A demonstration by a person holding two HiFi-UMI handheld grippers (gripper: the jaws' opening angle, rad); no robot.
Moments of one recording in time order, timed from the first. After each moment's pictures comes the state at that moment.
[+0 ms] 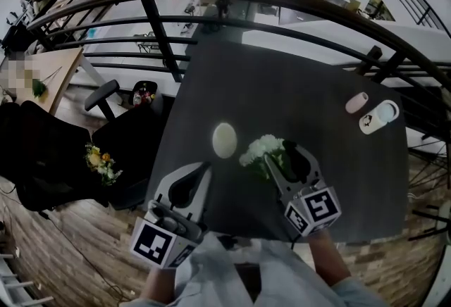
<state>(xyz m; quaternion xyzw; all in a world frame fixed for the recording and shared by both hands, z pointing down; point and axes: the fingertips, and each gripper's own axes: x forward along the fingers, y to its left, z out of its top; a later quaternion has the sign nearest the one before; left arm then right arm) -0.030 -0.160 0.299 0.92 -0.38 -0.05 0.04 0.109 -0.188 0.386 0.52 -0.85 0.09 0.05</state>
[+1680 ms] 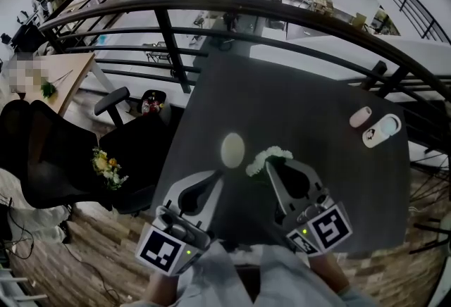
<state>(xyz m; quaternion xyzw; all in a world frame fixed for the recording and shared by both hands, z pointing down) -0.022 -0.148 0.278 0.93 -0.36 -0.05 0.02 0.060 -0.167 0.290 0.44 -0.90 0.02 -0.04</state>
